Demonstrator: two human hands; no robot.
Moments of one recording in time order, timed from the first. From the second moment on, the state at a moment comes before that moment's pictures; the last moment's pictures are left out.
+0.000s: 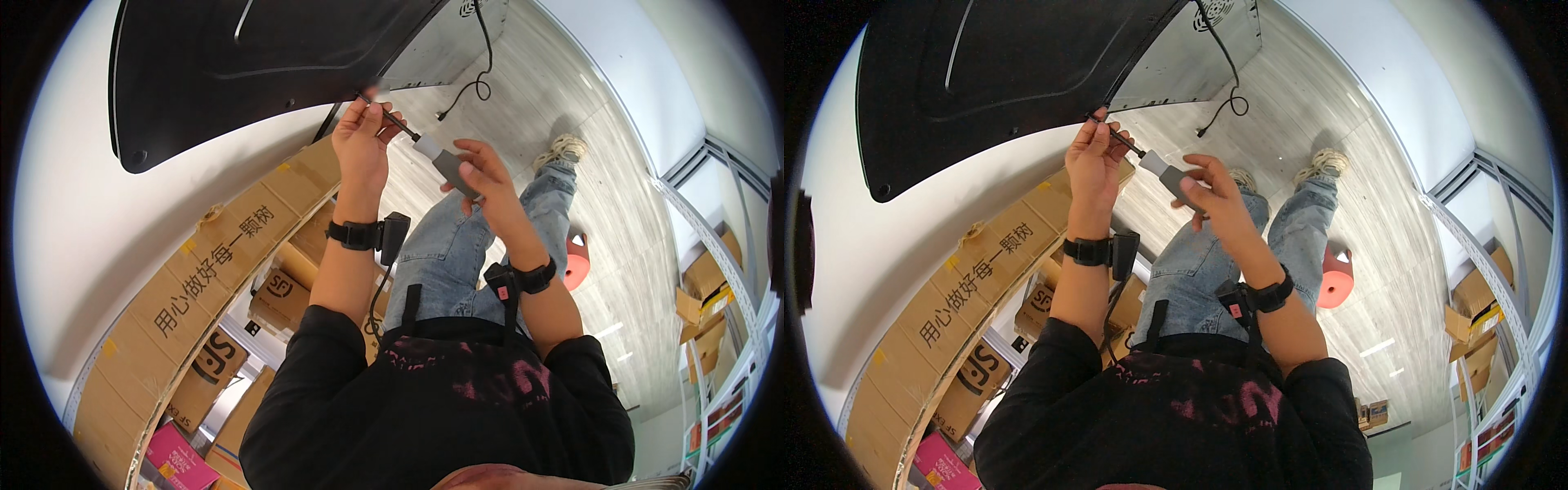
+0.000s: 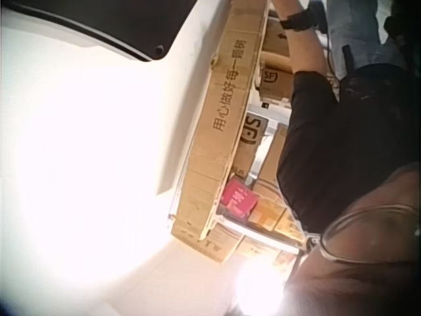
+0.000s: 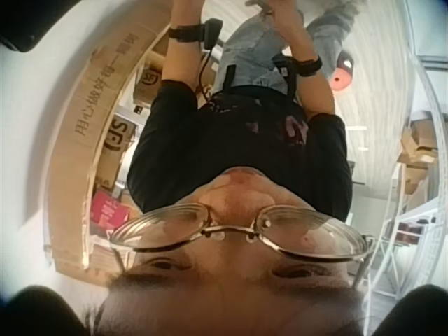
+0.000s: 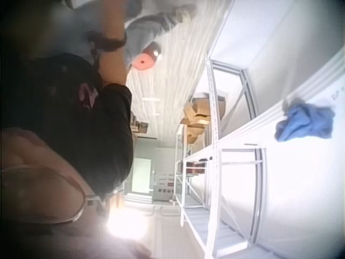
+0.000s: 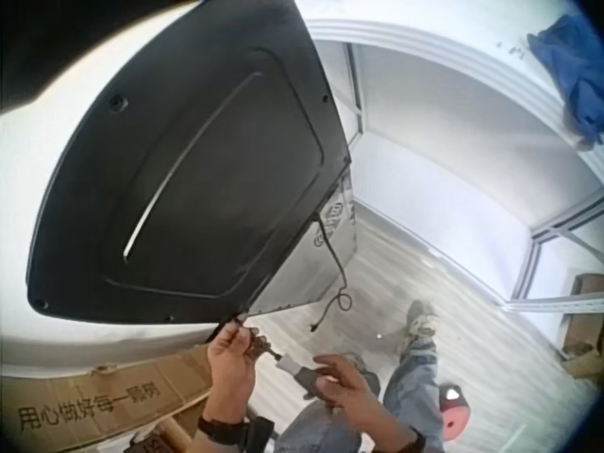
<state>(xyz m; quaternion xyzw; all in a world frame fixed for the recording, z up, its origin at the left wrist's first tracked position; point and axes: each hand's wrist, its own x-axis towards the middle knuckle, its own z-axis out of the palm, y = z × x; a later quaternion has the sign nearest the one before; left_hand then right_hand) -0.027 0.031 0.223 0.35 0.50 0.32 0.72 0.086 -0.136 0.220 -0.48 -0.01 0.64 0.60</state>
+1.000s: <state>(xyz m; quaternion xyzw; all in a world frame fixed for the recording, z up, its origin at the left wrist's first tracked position) -0.028 0.028 0.240 0.37 0.48 0.28 0.74 0.085 -0.146 0.210 -0.56 -0.11 0.60 0.56</state>
